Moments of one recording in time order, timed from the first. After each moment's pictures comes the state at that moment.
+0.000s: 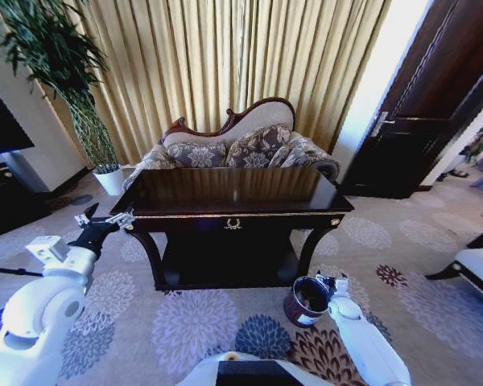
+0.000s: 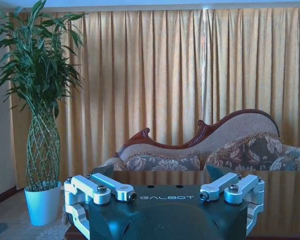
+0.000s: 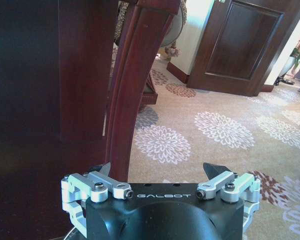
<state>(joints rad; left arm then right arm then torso) 1.47 -0.98 -0.92 -2.35 -0.74 0.45 -0.22 -1.12 1.14 0.49 1.07 0.35 -0.02 0.22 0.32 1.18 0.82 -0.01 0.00</state>
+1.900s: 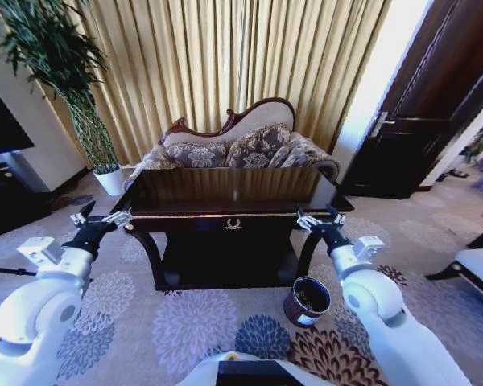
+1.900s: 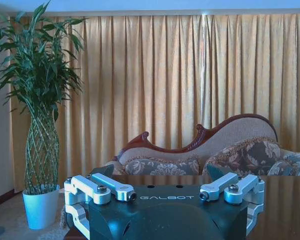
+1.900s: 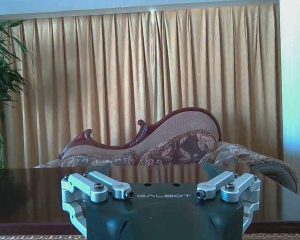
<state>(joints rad) 1.48 -0.99 -0.94 -2.38 -0.75 0.45 -0.22 -1.38 1.02 0.57 2.30 0.62 -0.31 0.28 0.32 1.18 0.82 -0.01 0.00</state>
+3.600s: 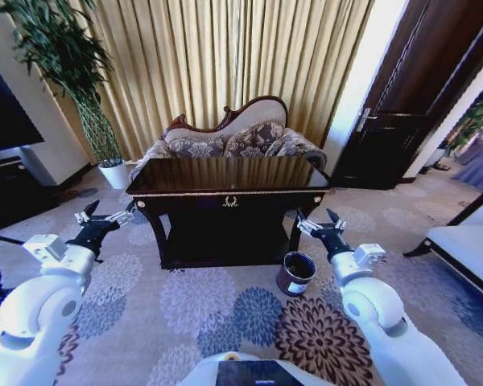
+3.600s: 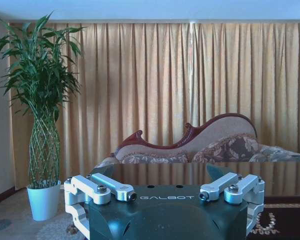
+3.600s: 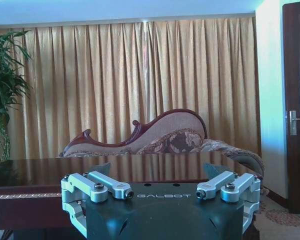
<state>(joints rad) 1.46 -0.97 -0.94 -2.36 -0.76 0.45 -0.19 -1.43 1.04 0.58 2.31 0.59 -0.27 0.29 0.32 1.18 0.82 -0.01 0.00</state>
